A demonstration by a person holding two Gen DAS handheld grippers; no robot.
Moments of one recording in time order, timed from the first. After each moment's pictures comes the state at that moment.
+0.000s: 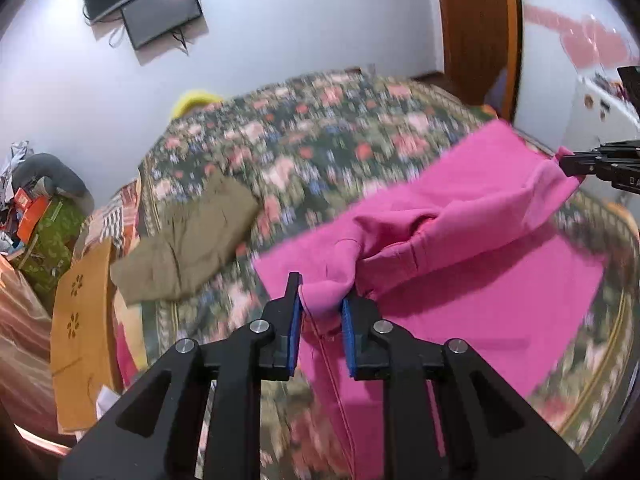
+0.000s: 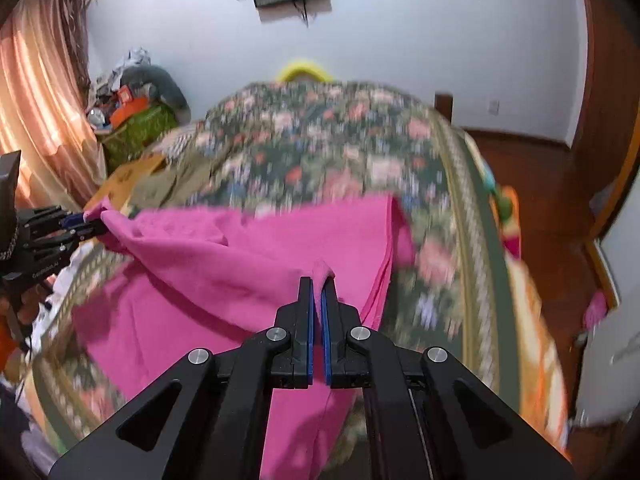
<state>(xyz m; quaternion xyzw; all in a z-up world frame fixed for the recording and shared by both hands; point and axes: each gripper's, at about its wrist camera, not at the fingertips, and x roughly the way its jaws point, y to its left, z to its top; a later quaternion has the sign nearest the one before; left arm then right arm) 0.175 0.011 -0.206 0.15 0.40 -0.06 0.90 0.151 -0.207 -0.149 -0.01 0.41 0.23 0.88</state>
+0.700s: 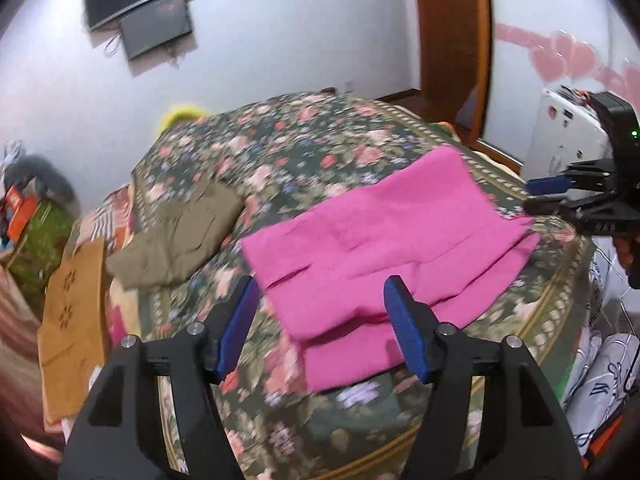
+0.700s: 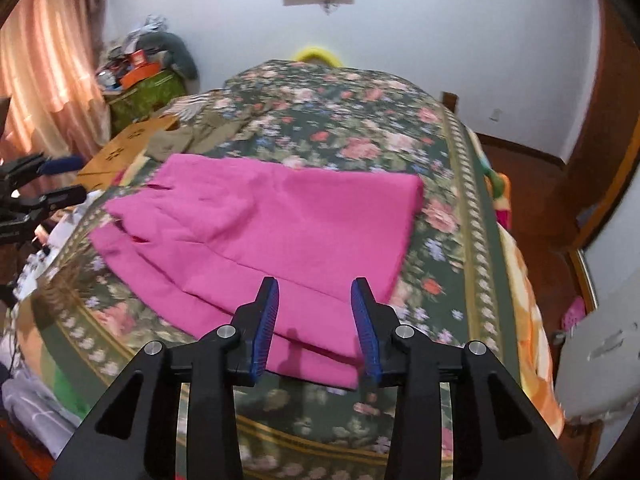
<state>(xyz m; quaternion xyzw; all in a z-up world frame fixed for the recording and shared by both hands) 0.102 -0.001 -0.169 0.14 0.37 -0.11 0.91 0.075 -0.186 -0.145 -0.07 0.41 0.24 0.88</state>
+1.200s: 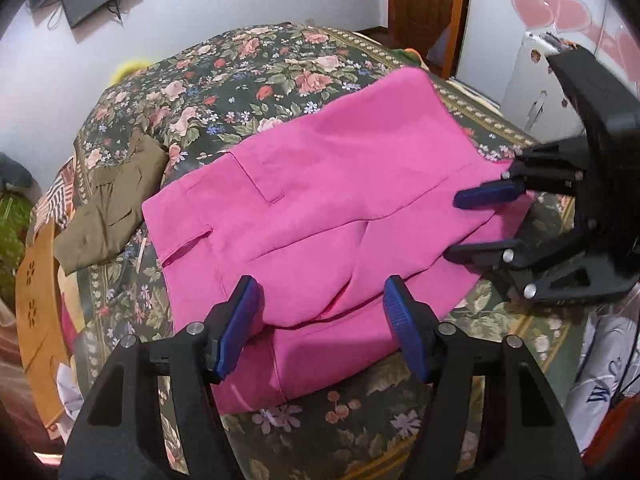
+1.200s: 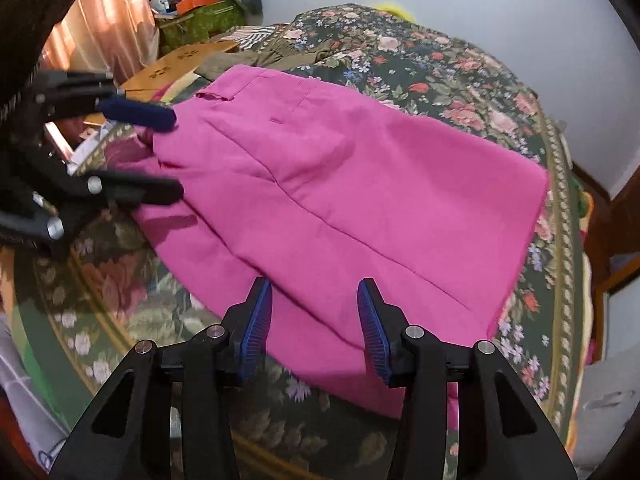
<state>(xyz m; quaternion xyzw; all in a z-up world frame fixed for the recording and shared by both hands) 0.140 -0.045 -0.234 0.15 0.48 -0.15 0.85 0.089 -0.119 -0.205 -0.15 0.46 0.32 0.81</state>
